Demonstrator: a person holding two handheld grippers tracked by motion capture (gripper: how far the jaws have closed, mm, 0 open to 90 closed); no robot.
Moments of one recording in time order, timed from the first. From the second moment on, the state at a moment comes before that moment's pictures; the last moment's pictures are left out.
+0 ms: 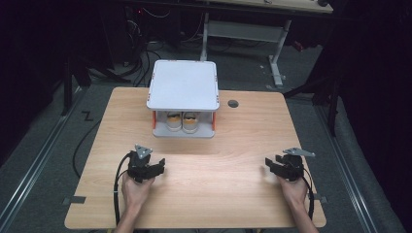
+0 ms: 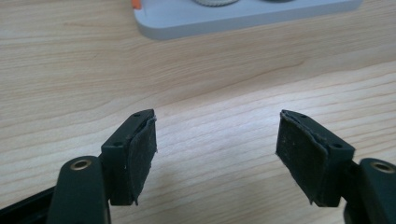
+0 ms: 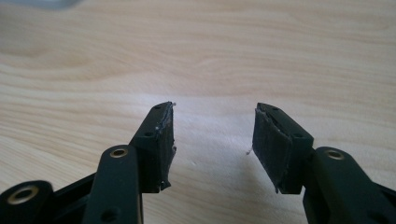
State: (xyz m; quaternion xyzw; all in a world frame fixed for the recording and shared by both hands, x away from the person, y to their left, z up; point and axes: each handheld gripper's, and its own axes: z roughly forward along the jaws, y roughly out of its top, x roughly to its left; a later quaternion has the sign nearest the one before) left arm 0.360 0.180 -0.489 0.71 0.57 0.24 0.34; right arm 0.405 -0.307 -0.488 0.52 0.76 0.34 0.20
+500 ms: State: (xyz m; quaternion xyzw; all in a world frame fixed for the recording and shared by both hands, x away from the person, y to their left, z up) left arm 0.366 0.184 -0.506 0.70 0.59 0.27 0.31; right arm 0.403 -0.307 -0.501 0.52 0.75 0.33 0.24
